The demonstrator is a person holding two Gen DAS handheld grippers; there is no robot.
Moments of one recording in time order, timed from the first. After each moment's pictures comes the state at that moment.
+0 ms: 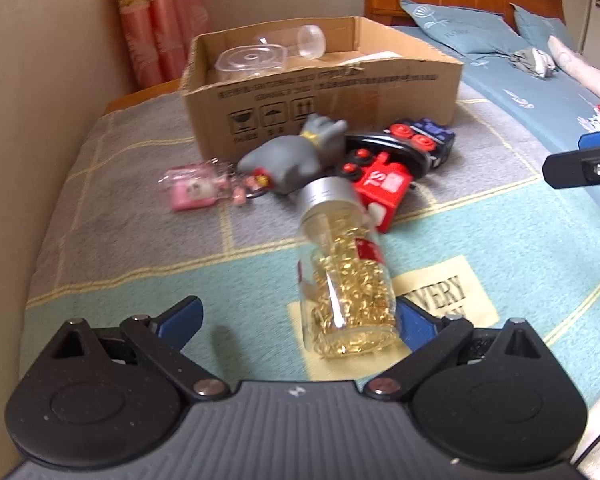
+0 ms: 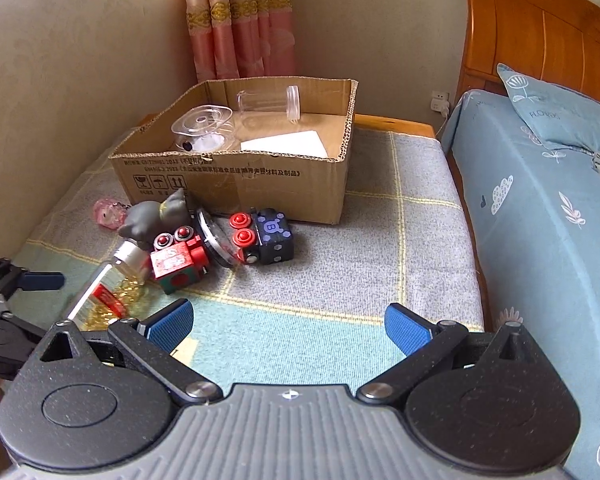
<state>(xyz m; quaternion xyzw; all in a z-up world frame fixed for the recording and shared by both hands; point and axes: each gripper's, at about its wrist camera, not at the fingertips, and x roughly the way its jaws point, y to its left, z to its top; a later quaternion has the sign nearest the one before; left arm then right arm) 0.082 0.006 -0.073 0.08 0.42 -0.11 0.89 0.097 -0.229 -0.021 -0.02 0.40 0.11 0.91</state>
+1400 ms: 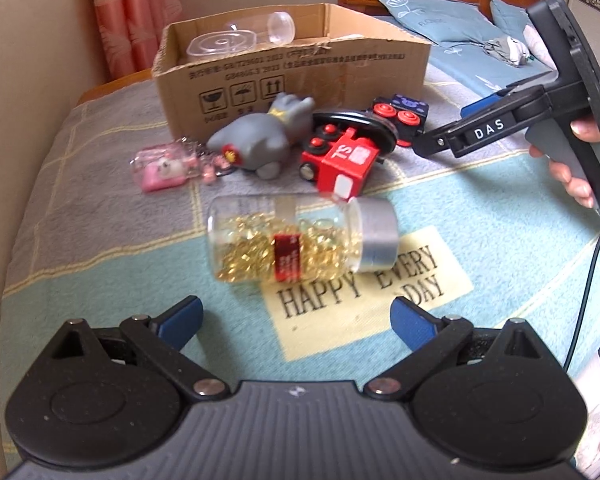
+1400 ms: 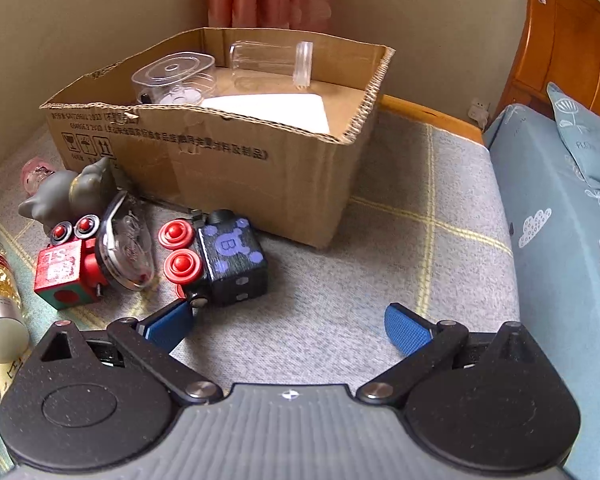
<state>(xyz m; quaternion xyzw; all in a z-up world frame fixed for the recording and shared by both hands) 0.075 -0.001 -0.079 0.08 0.44 -0.16 0.88 0.192 -0.243 -0.085 -0.09 0.42 0.15 0.89</state>
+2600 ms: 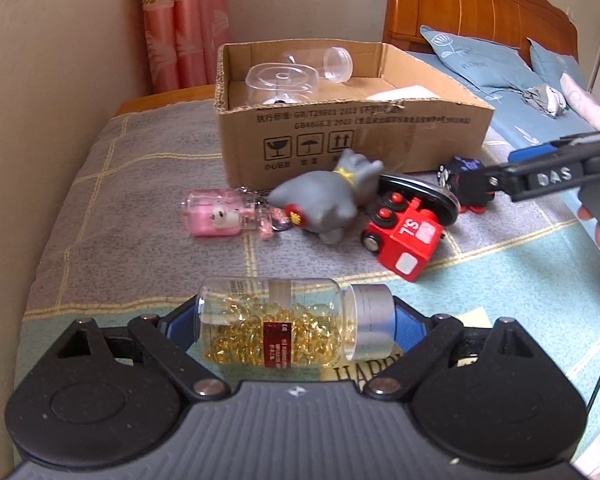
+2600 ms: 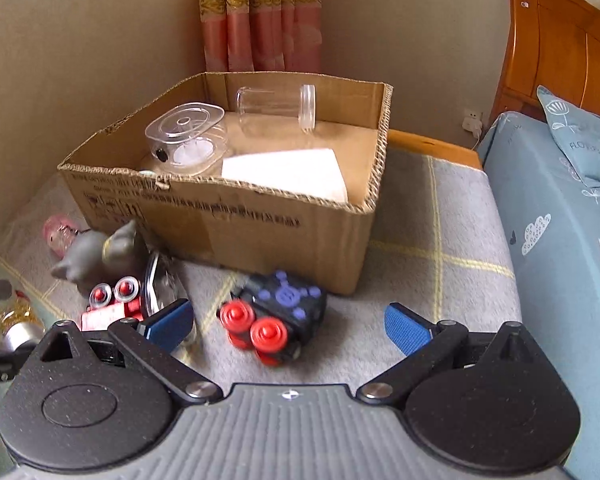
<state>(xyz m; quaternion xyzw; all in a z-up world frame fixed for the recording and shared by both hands) 0.110 0.023 -0.069 0.03 0.41 -0.11 0.91 0.191 -0.220 -0.061 -0.05 0.39 0.14 0.91</state>
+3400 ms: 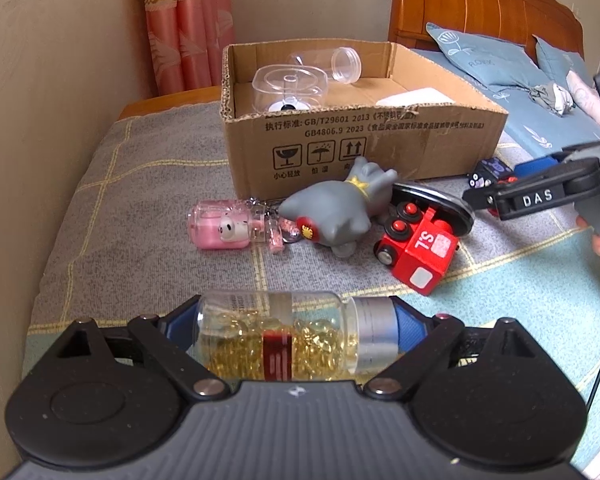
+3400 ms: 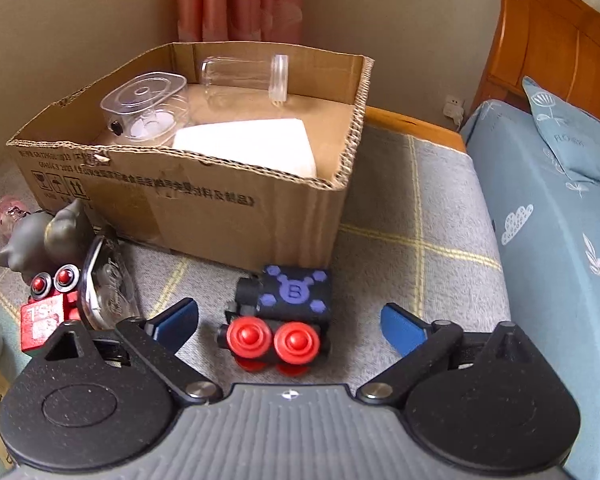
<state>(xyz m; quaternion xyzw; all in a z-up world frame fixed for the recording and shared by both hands) 0.123 0.022 -0.069 0.04 0.41 -0.10 0.90 0.209 -0.226 -0.081 -0.08 0.42 0.11 0.90</state>
